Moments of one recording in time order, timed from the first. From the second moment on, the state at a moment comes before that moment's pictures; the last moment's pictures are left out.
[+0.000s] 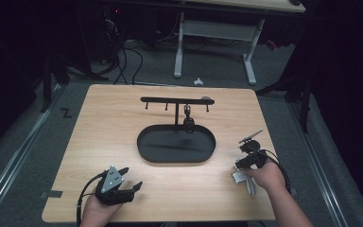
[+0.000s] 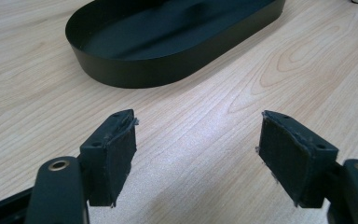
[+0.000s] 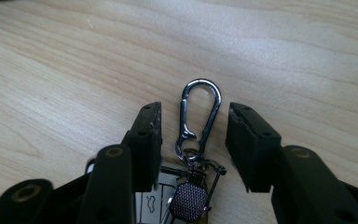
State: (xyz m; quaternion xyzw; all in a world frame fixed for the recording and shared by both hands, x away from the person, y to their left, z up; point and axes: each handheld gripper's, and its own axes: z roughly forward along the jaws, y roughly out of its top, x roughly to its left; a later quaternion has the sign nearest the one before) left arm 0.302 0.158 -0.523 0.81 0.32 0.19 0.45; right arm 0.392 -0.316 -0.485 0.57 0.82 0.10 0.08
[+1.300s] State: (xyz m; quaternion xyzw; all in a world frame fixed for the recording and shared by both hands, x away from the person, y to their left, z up) left arm 0.303 0.157 -0.523 0.82 0.31 0.19 0.45; right arm 0.396 -0.322 -0.479 0.58 0.80 0.11 0.07
